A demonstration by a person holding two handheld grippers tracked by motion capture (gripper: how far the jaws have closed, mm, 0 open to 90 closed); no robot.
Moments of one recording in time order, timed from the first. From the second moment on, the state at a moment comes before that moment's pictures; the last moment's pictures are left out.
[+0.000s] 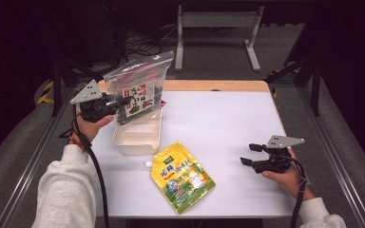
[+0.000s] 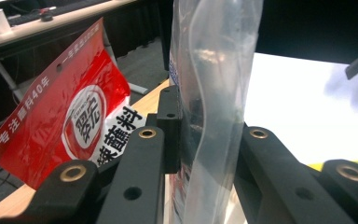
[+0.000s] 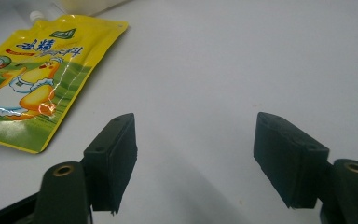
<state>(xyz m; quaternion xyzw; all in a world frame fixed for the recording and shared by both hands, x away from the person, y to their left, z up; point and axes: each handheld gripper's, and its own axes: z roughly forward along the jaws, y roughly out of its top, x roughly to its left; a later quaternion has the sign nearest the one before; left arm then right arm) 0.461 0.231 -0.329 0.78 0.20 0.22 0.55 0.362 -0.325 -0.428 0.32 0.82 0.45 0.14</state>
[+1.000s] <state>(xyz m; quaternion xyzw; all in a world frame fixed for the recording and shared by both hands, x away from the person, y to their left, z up) 0.471 0.237 -0.343 0.78 0.21 0.21 0.55 0.358 -0.324 -0.431 0.32 0.83 0.44 0.13</state>
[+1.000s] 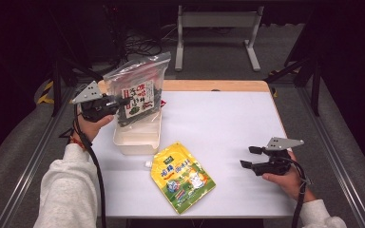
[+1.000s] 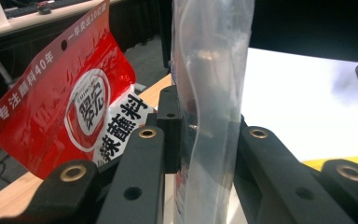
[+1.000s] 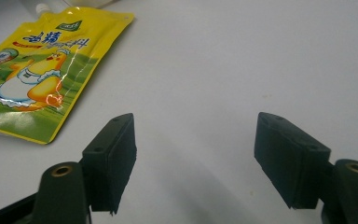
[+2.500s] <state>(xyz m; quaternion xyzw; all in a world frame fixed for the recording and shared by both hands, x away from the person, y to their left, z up) 0.454 0.232 -0.371 0.75 0.27 0.22 0.57 0.358 -0.306 -0.428 0.29 0.84 0.44 0.13</state>
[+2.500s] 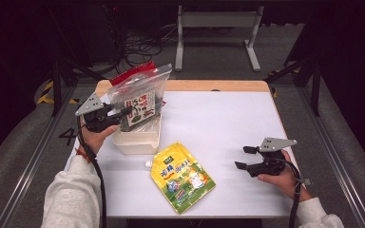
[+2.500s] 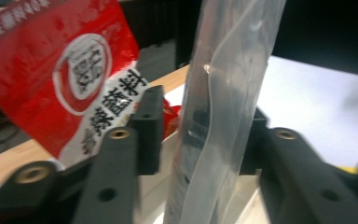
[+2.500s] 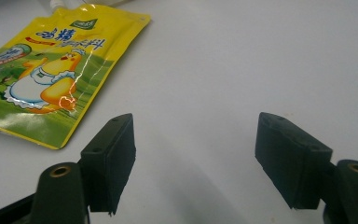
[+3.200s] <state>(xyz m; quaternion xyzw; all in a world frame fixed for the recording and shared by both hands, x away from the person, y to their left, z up) 0.406 0.244 -0.352 0.73 0.31 0.27 0.54 0.358 -0.298 -0.428 0.28 0.85 0.43 0.14</state>
